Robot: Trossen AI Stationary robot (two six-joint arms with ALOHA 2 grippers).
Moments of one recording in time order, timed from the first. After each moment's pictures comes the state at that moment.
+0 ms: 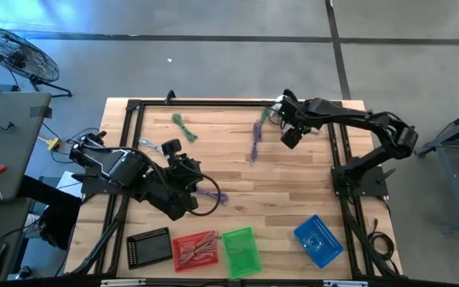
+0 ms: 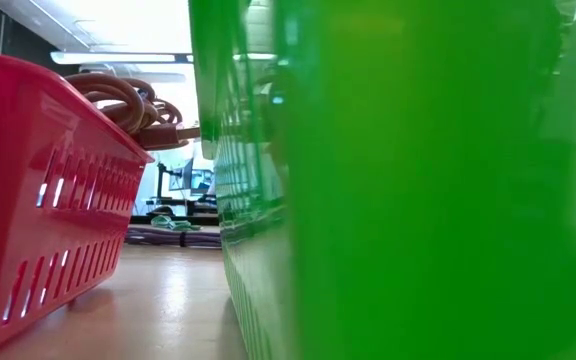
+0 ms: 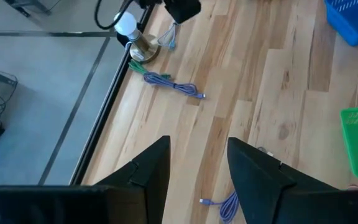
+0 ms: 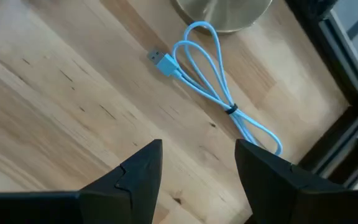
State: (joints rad) left arm -0.52 1.70 2.15 -1.57 -0.78 -0.55; right arm -0.58 1.47 1.03 -0.97 0.26 0.16
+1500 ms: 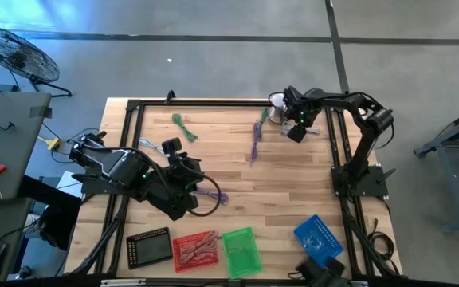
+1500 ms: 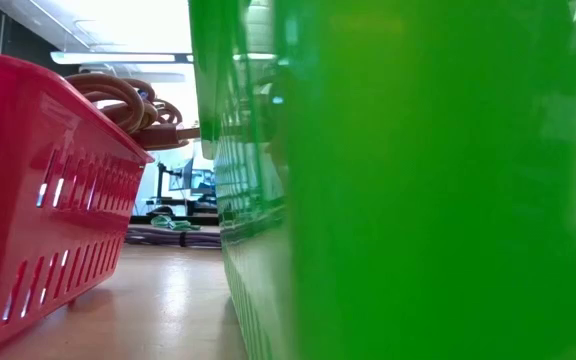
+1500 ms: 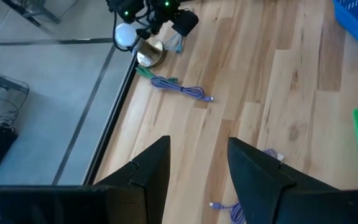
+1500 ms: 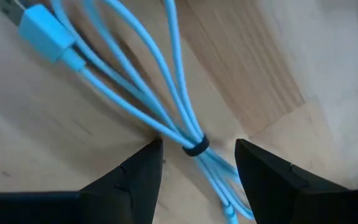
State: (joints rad) left arm -0.52 1.70 2.15 -1.57 -0.81 -0.51; right arm -0.90 1.80 1.04 -0.83 0.16 -0.28
